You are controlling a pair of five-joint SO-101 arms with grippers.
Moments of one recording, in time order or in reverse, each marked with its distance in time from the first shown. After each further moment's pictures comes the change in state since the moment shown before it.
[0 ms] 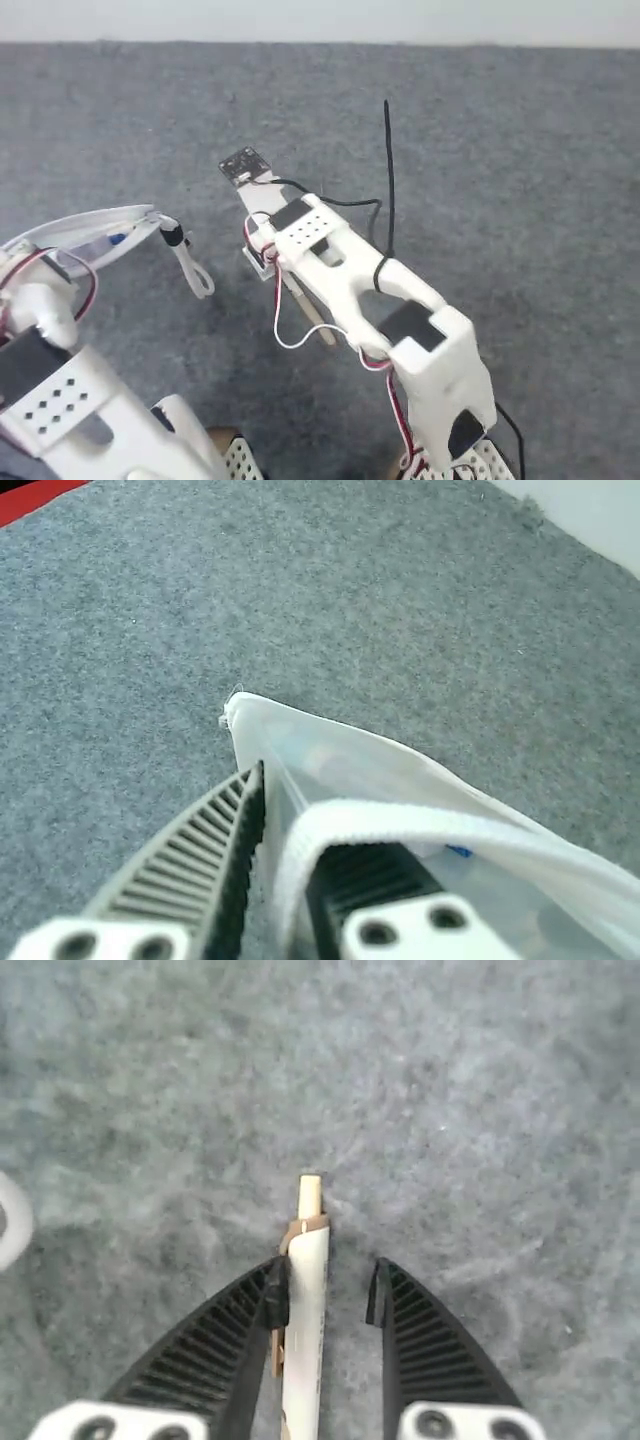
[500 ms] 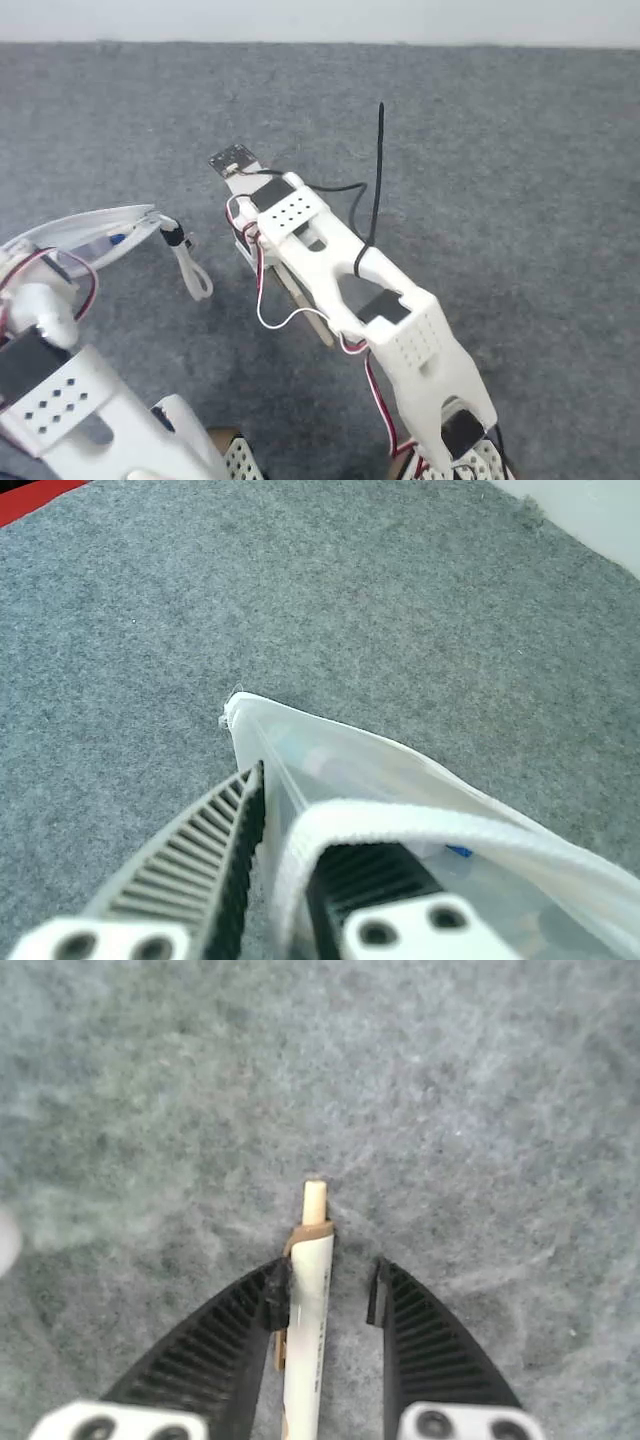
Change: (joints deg) left arm 0.0 0.0 0.0 0.0 0.0; right arm -0.1 14.9 -23.8 17.9 0.0
